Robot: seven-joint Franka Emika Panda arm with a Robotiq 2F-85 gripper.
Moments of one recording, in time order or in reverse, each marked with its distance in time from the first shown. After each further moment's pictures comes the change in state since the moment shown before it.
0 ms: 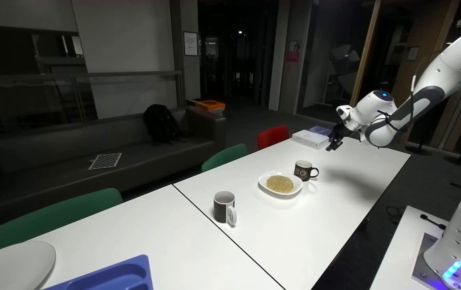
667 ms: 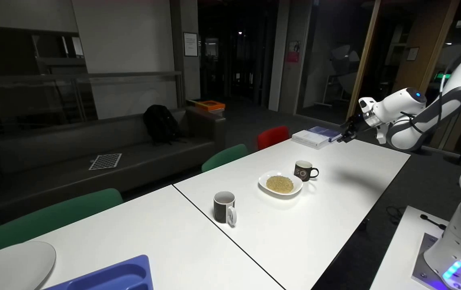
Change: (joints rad) arm -0.235 -0.186 0.110 -0.169 -0.083 0.214 0.028
